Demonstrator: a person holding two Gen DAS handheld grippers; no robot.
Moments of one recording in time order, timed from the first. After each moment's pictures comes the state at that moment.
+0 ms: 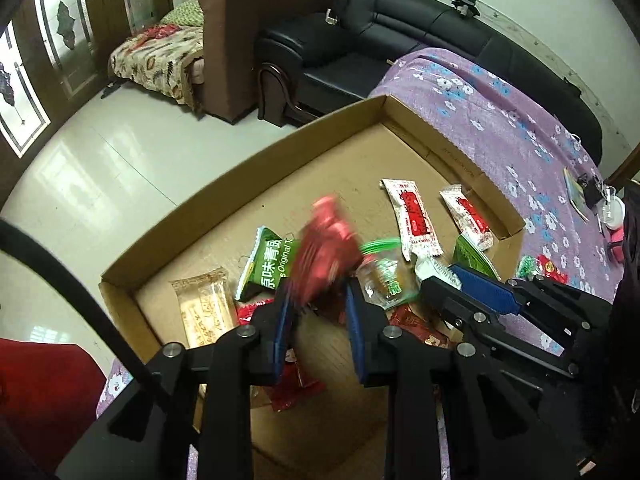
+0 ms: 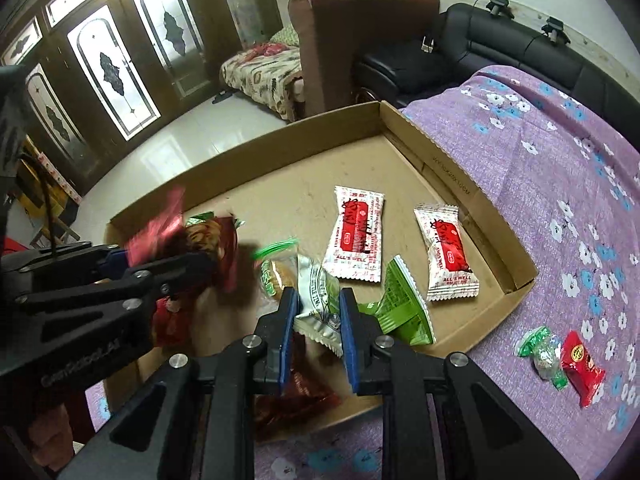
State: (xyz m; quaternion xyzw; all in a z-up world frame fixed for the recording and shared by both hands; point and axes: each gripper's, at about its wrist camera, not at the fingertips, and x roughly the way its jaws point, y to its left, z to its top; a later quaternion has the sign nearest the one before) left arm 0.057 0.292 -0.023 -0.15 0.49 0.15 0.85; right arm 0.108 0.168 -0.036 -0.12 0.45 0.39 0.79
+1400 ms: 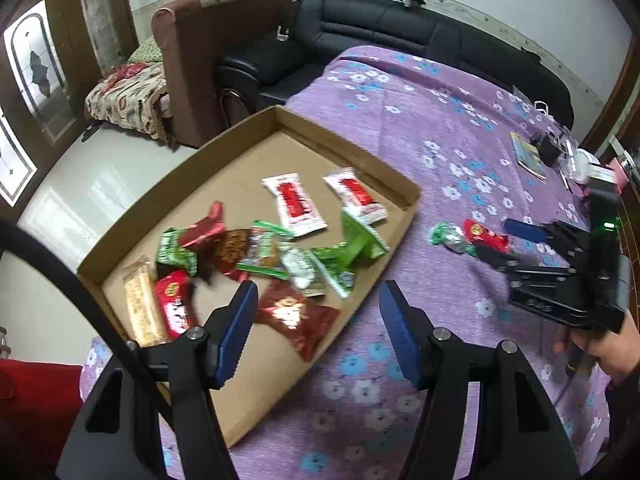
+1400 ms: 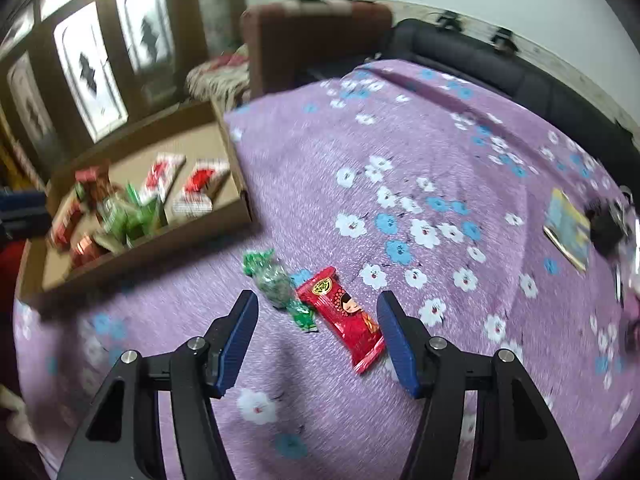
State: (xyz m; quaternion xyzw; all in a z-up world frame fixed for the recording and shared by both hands) left arm 0.060 0.186 0.009 -0.09 0.48 0.11 0.87; right arm 0.172 -0.003 -0.055 -0.17 0.42 0.35 0.82
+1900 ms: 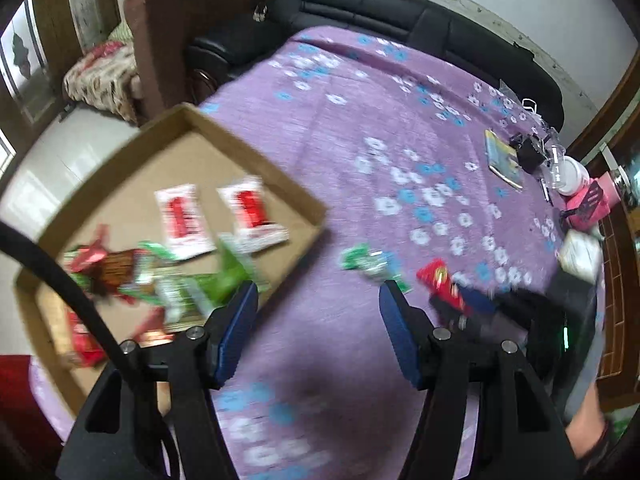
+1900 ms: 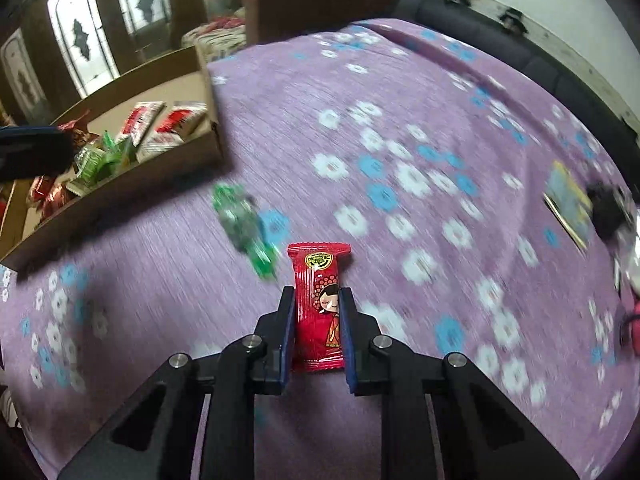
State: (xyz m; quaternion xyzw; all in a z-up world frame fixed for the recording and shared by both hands) left arm 0.144 0.118 -0.005 -0.13 0.51 0.08 0.84; right arm 0.167 -0.034 -0.071 -0.19 0.46 0.32 0.81
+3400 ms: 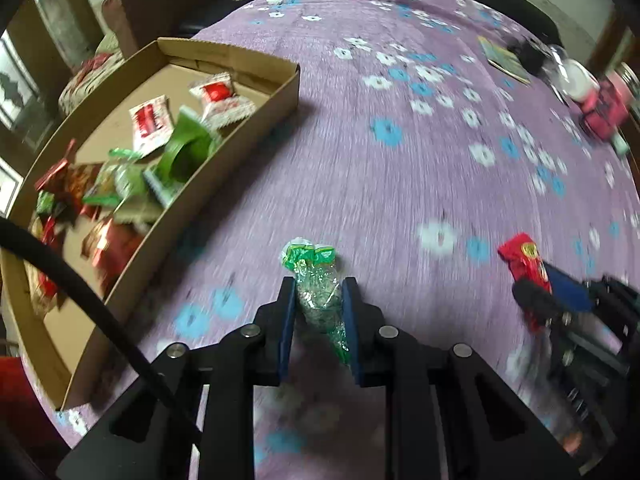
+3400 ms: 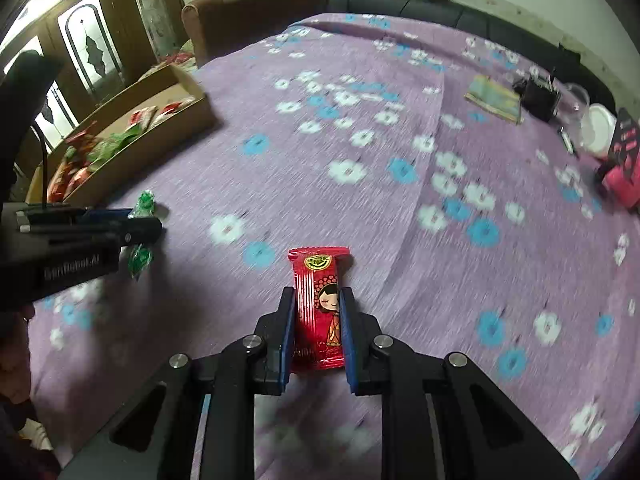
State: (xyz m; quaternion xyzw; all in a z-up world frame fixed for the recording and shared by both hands) left arm 0.056 0.082 -0.066 -0.04 0.55 0.08 0.83; right arm 0.082 -0.088 -0.073 -0.08 0.48 0.26 0.84
